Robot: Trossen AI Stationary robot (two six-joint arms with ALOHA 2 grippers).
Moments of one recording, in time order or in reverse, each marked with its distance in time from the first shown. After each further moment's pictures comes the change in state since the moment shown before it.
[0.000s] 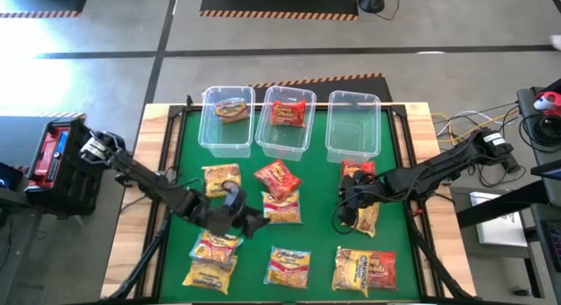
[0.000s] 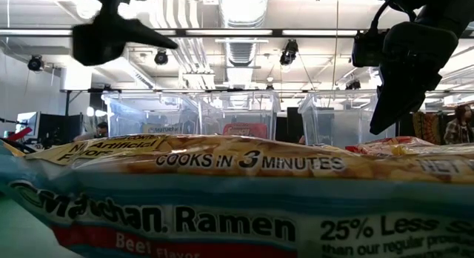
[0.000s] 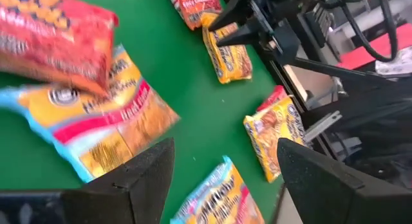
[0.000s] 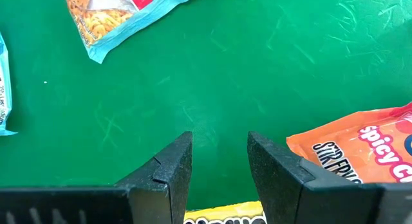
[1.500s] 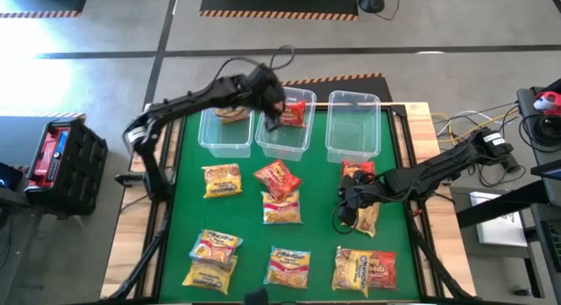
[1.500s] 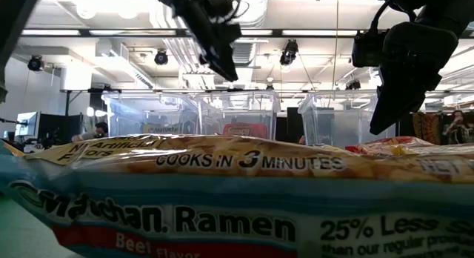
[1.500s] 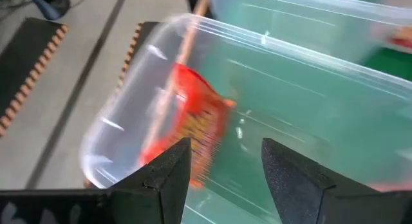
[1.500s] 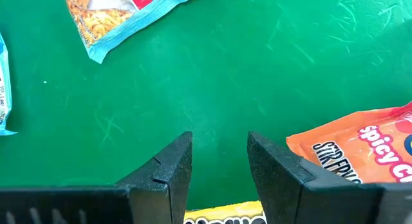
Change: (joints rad) left arm 1.009 0.379 0.831 -0.695 0.533 1.535; right arm 0.000 0.000 0.000 0.000 0.000 0.000
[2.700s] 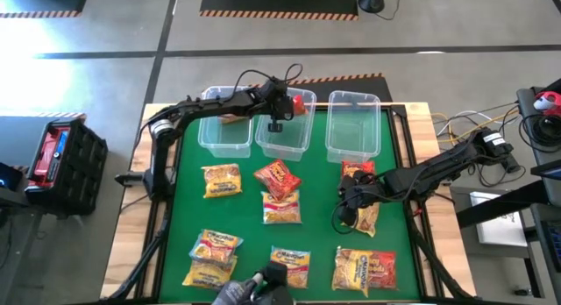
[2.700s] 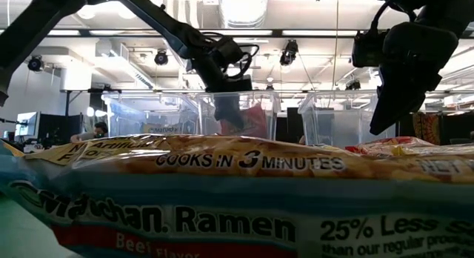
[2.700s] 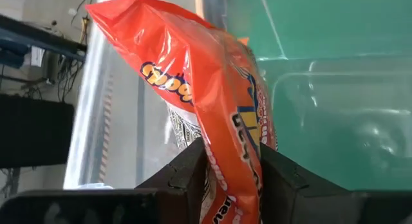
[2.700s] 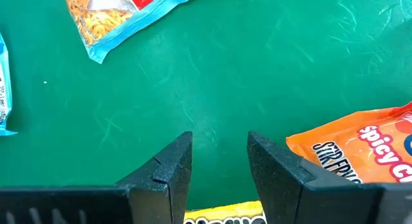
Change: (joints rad) left arm 0.077 0.245 -0.127 0.427 -0.110 0.523; right arm 0.000 0.000 0.000 0.000 0.000 0.000
